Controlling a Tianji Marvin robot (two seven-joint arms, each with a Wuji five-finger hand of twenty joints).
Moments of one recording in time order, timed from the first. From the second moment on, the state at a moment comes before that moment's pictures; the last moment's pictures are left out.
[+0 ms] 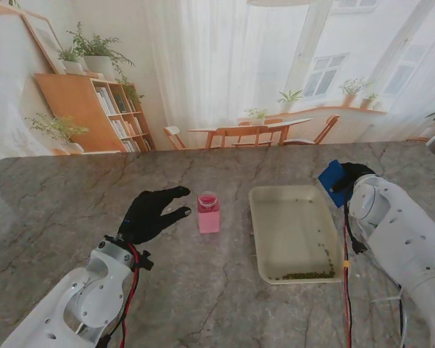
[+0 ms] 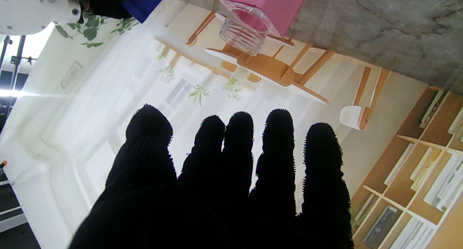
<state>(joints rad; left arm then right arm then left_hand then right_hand) 1.67 -1.13 -1.20 -1.74 0.75 -0.18 0.26 -1.03 -1.05 1.17 -0.98 -0.75 0.30 0.13 0.96 -0.07 -0.02 -0.07 0.58 0.22 0.24 0.63 0.71 0.18 0.18 0.49 0.63 0.22 0.31 0.54 0.26 0.29 0.78 0.72 0.61 -0.72 1.01 -0.34 0.58 -0.33 1.16 0.43 1.02 -0.09 0.72 0.64 1.14 -0.20 1.10 0.60 0.91 0.13 1.34 0.43</state>
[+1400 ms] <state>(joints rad) 1.62 -1.12 -1.17 -1.70 0.72 -0.17 0.19 -0.80 -1.04 0.88 -0.61 -0.72 0.16 0.12 0.96 -0.07 -0.02 -0.07 0.58 0.22 0.24 0.63 0.71 0.18 0.18 0.49 0.63 0.22 0.31 0.54 0.26 0.29 0.78 0.72 0.50 -0.62 1.00 -0.25 0.42 -0.16 0.74 0.48 0.76 -0.02 0.61 0.54 0.85 -0.03 0.79 0.48 0.52 0.22 1.26 0.37</state>
